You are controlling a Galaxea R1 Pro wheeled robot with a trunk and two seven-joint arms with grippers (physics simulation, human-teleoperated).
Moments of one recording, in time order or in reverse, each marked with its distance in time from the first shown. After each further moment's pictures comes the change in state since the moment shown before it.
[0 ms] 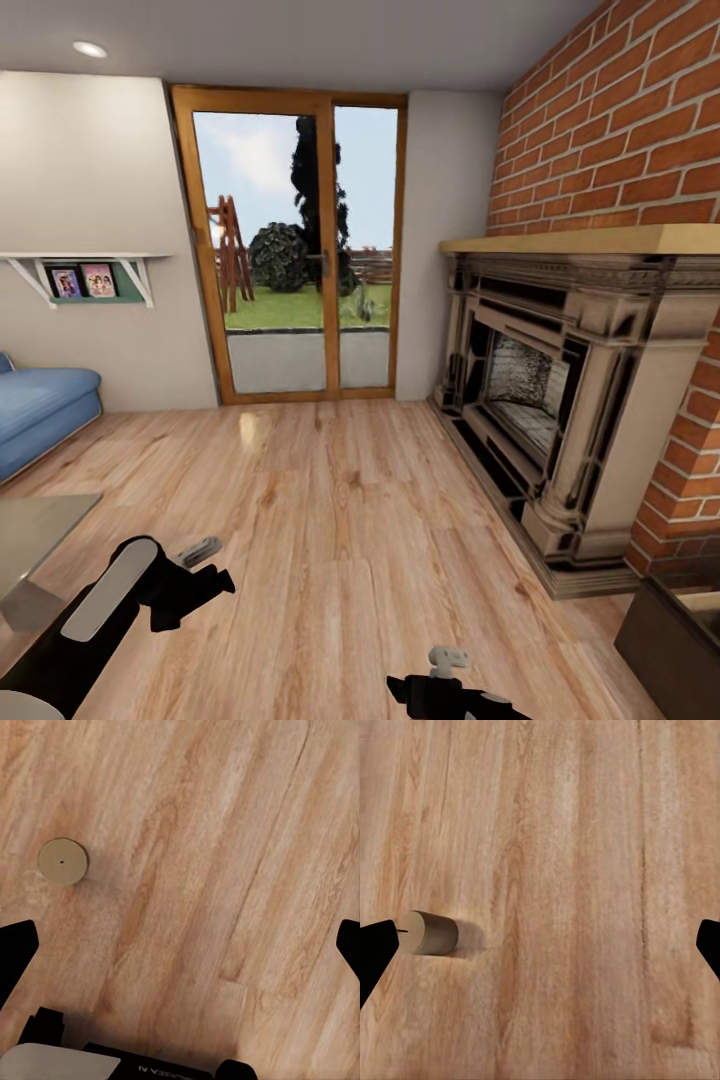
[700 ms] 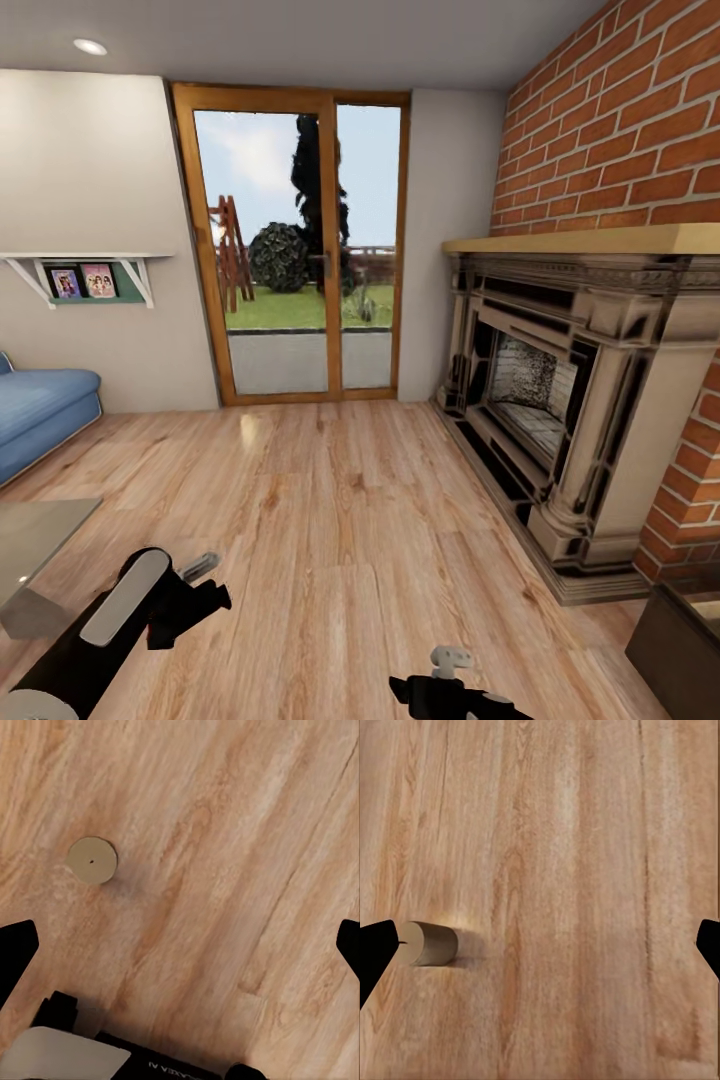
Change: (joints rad) left arm -0.006 -0.034 -0.006 0.110 -0.067 -0.058 -0.001; right arm 0.000 -0.005 0.001 0.000 -0.003 0.005 -0.010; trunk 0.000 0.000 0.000
